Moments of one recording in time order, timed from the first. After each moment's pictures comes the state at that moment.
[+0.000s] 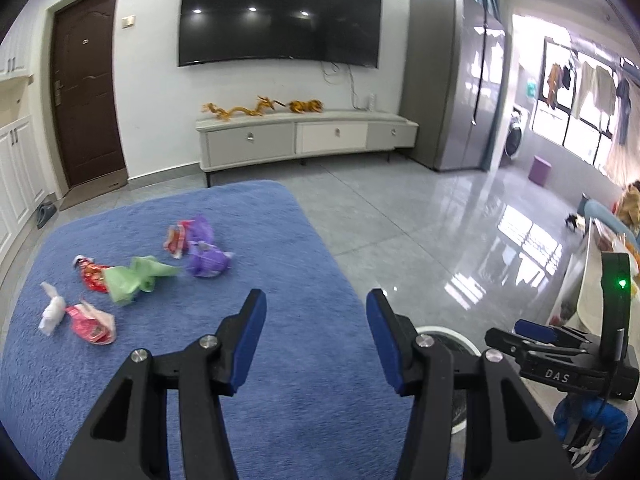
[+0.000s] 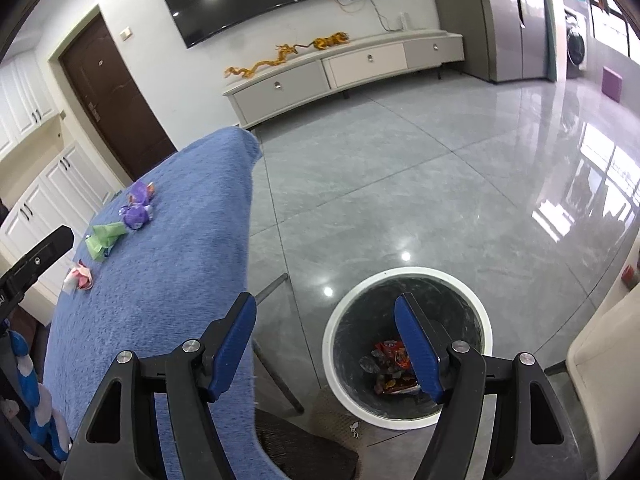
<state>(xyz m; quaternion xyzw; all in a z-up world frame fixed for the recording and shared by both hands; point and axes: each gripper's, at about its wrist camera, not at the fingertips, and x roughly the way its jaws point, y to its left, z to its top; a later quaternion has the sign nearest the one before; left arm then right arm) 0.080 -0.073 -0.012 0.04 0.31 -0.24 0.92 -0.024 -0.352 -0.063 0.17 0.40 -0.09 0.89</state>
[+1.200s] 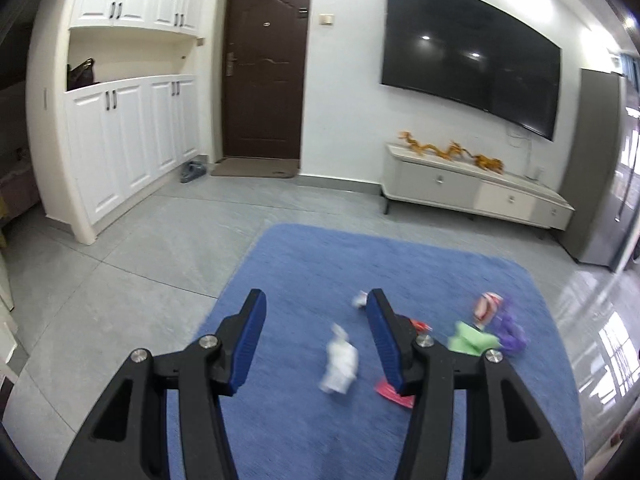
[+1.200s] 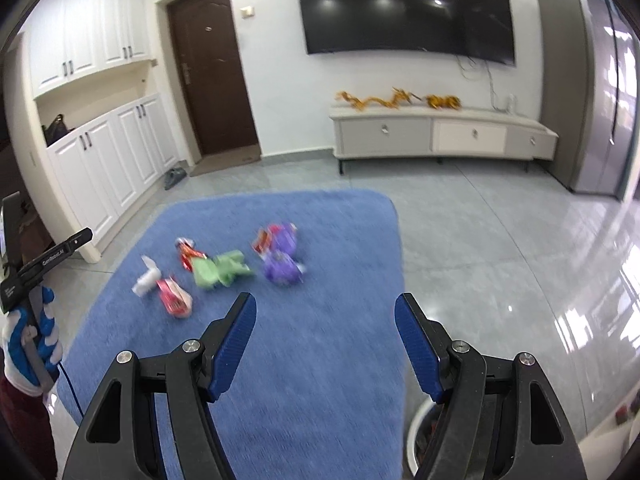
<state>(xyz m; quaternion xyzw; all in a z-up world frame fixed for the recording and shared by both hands) 0.179 0.226 0.016 -0.05 0.28 0.04 0.96 0.067 -0.187 0.050 0.03 0.34 0.03 0.94</state>
